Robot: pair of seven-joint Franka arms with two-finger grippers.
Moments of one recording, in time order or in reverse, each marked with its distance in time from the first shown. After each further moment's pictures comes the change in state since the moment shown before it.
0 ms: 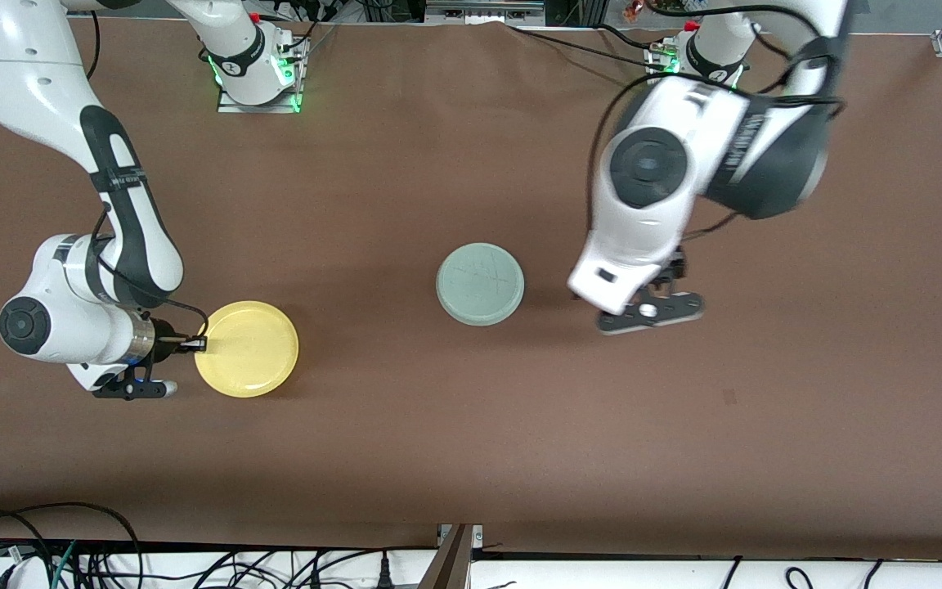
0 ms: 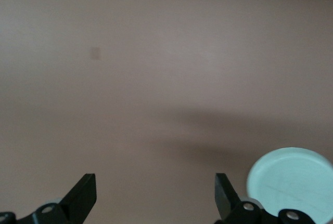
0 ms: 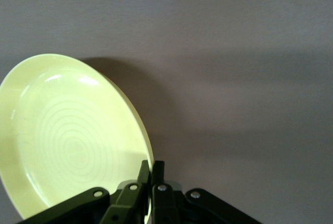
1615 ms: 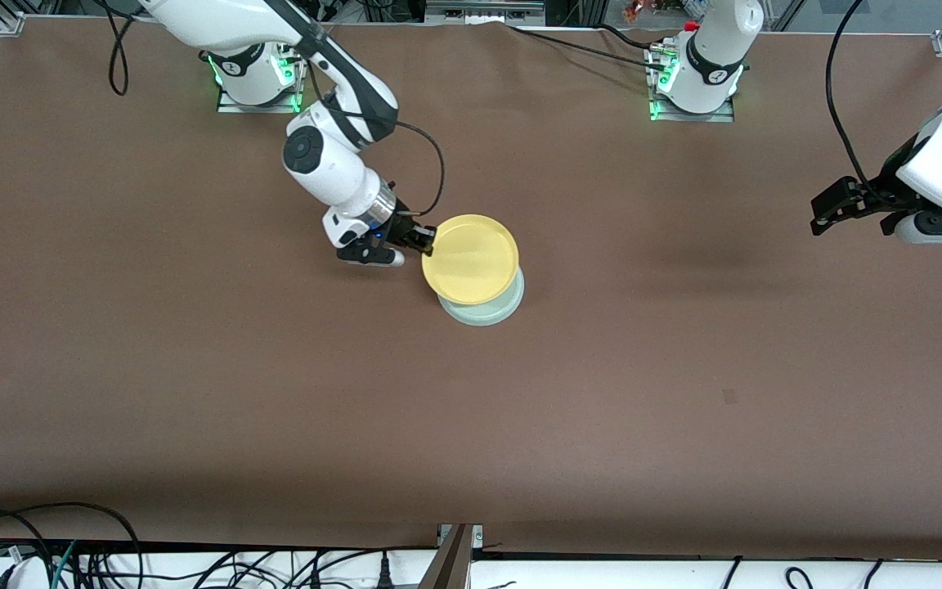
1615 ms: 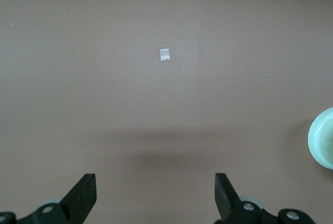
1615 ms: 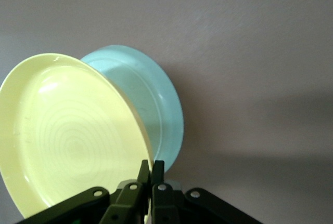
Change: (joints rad) left arm 0.413 -0.543 -0.008 -0.564 -0.165 0.186 0.527; right arm 0.200 -0.147 0.491 -0.603 0.154 0.860 0.658
